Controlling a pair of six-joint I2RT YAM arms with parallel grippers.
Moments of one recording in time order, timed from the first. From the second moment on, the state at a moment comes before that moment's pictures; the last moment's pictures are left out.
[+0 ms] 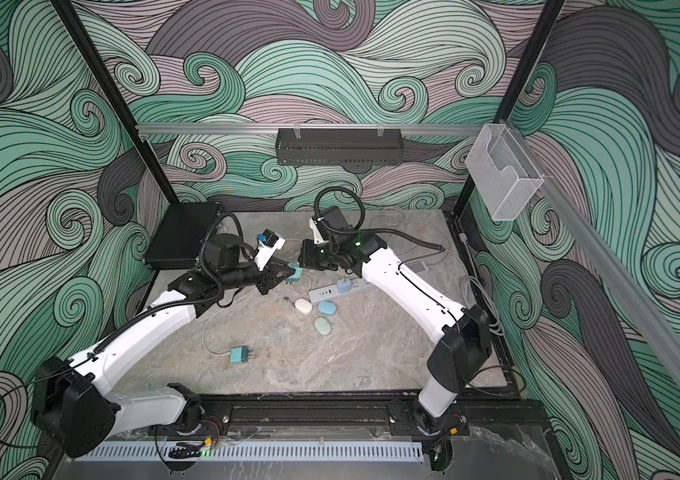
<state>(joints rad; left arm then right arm) -0.47 1.26 1.00 -0.26 0.48 0.09 0.70 1.67 1.64 -0.74 -0.24 0.66</state>
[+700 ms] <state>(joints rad) -0.47 1.19 1.03 -0.33 0.44 0.01 0.40 1.59 1.52 -0.65 -0.21 0.35</state>
